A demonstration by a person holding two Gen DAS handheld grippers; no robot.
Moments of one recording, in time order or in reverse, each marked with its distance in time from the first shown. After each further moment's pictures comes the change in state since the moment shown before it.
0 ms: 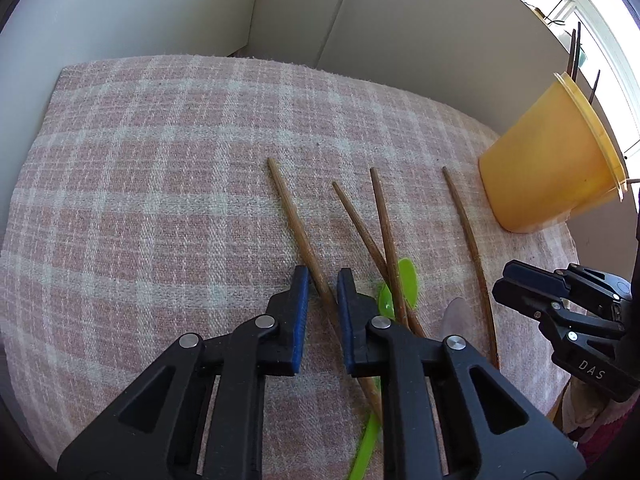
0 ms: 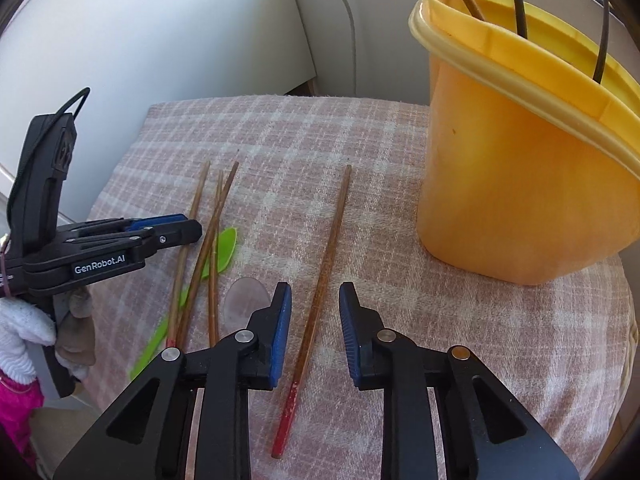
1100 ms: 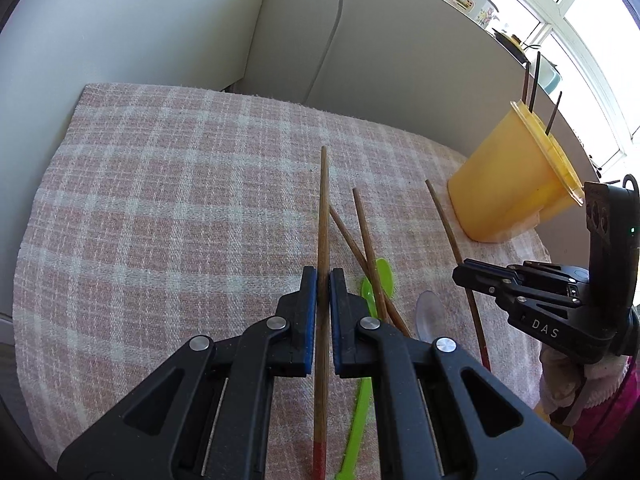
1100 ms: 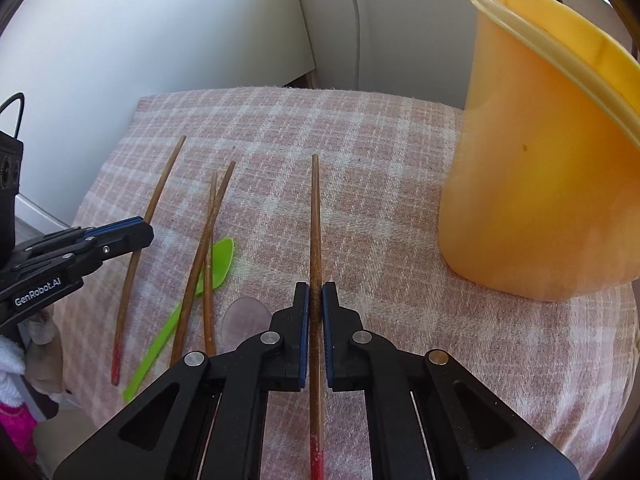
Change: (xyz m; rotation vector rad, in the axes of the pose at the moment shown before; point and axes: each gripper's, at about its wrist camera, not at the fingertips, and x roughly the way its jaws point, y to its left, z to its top) left arm -0.067 0.028 -0.026 -0.008 -0.124 -0.057; right arm 0.012 0.003 0.009 0.007 0.001 -0.002
